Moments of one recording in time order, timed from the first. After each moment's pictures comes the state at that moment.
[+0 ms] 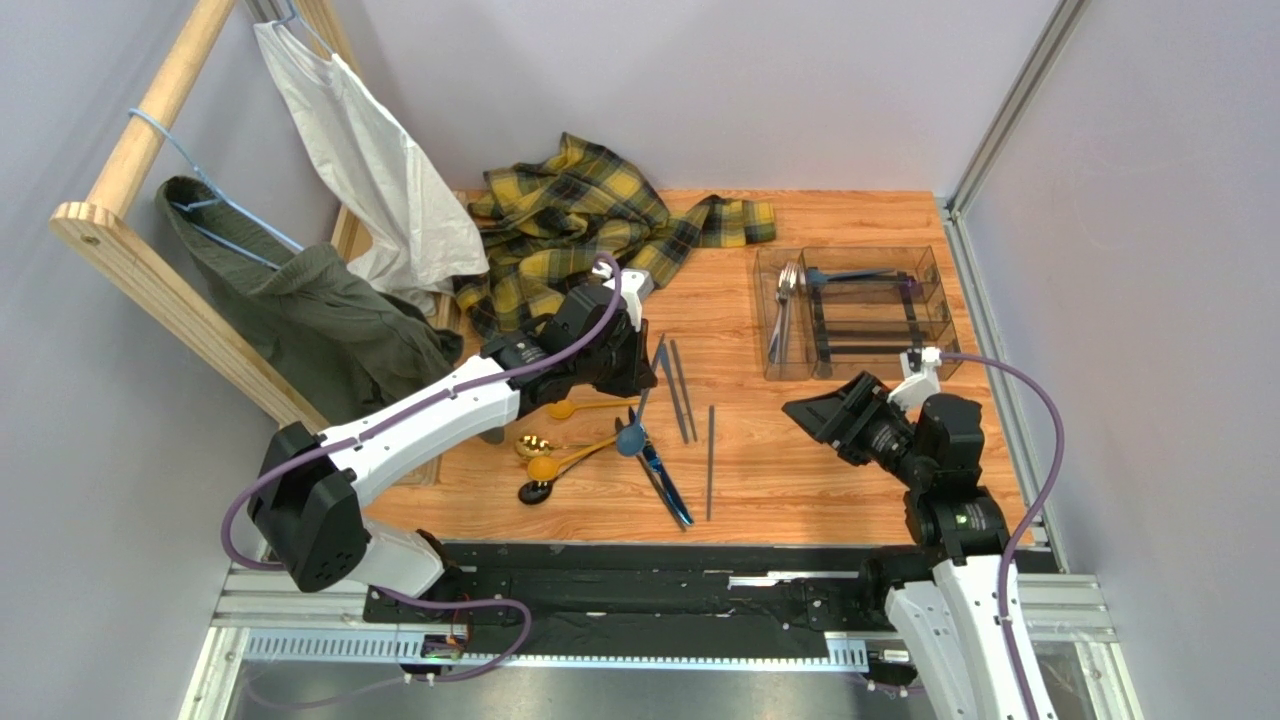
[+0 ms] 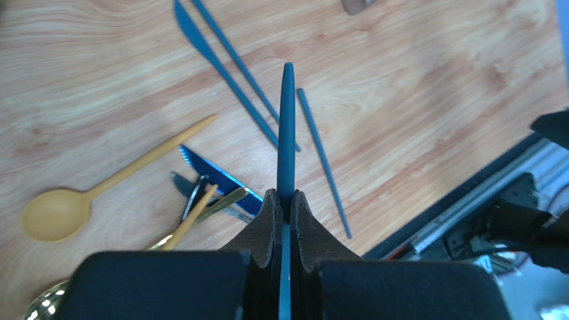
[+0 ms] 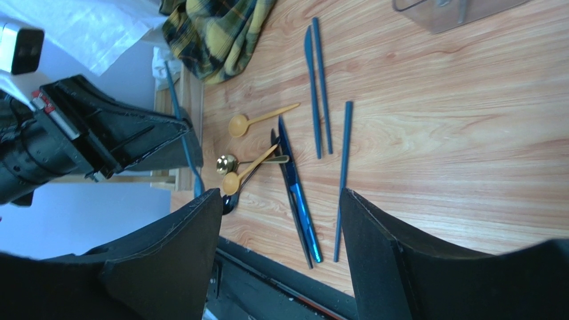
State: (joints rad) left arm -0.79 1.42 1.13 -0.42 0.01 -0.49; right arm 0.05 0.44 0.47 -0.43 -0.49 0.79
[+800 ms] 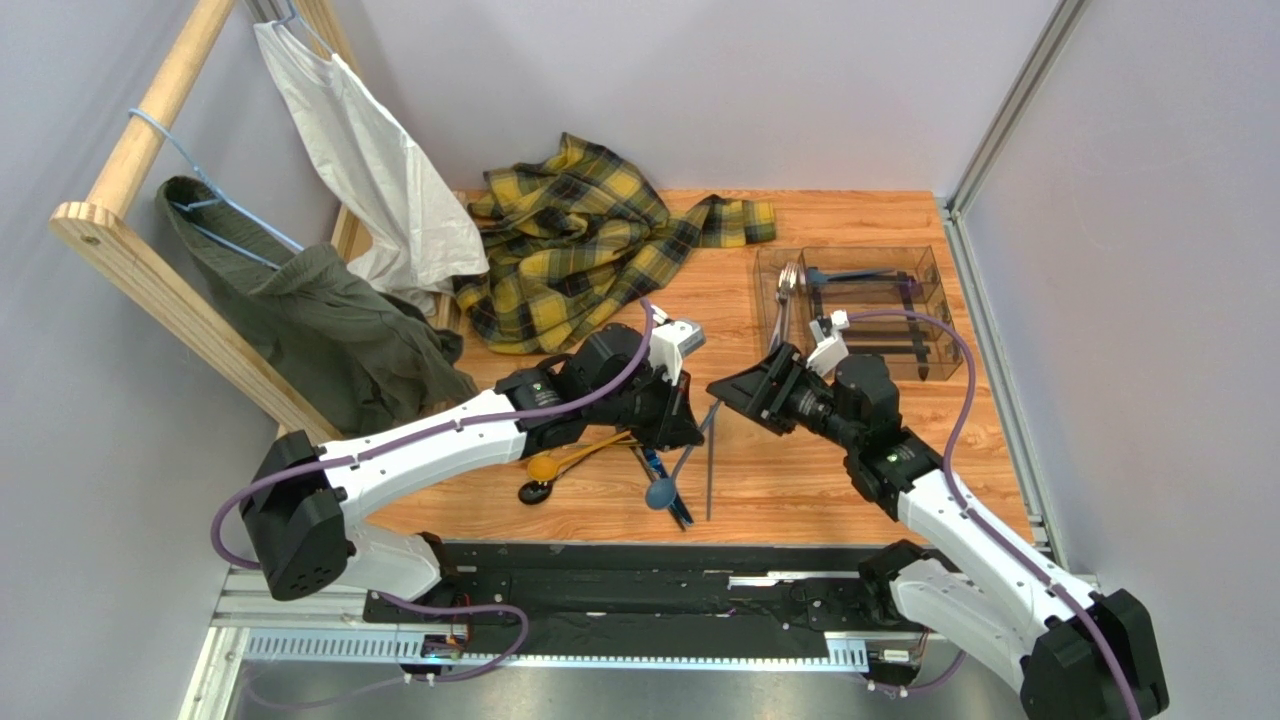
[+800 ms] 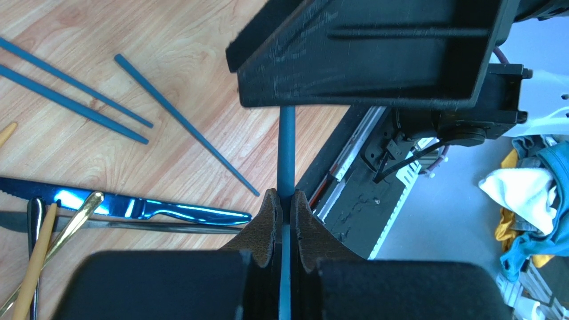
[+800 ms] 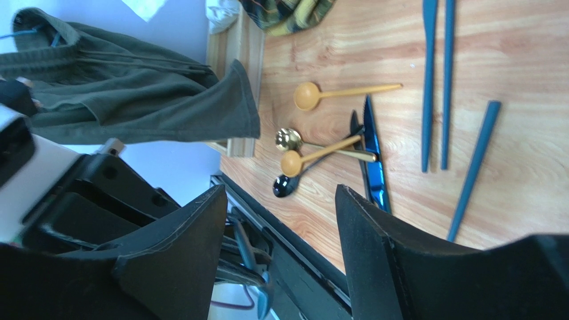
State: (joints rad) left arm -0.96 1.37 1.02 -0.24 0.28 -0.46; right arm 0.46 0.87 0.47 0.10 -0.37 1.02
